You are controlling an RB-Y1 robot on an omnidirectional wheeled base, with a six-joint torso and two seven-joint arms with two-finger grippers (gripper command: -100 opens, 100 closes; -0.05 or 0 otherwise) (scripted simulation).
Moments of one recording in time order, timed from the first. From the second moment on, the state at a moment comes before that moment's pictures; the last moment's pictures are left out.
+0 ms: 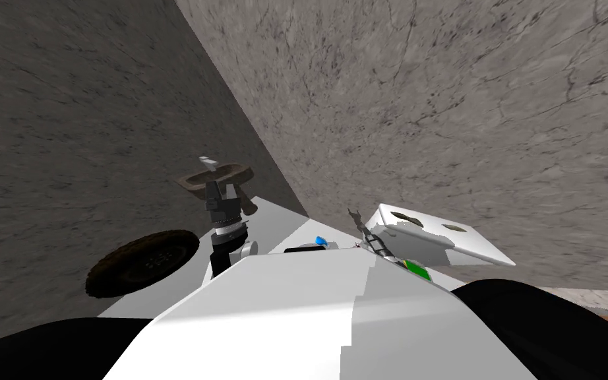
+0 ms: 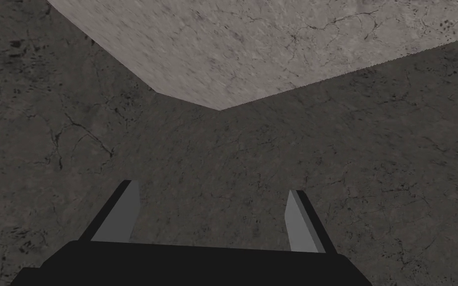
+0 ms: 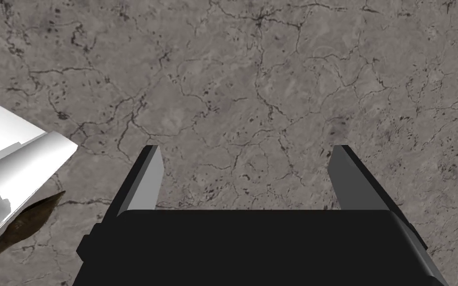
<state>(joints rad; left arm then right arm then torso) 0.55 -0.04 0.01 -2.35 -0.03 -0.60 -0.13 0.87 -0.39 -0.09 -1.79 0.01 -0.54 0.39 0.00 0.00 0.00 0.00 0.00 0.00</state>
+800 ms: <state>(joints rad) 0.55 -0.04 0.01 -2.35 -0.03 -0.60 -0.13 1.00 -0.49 -0.10 -1.57 0.01 -0.56 0.56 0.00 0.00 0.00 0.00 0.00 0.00</state>
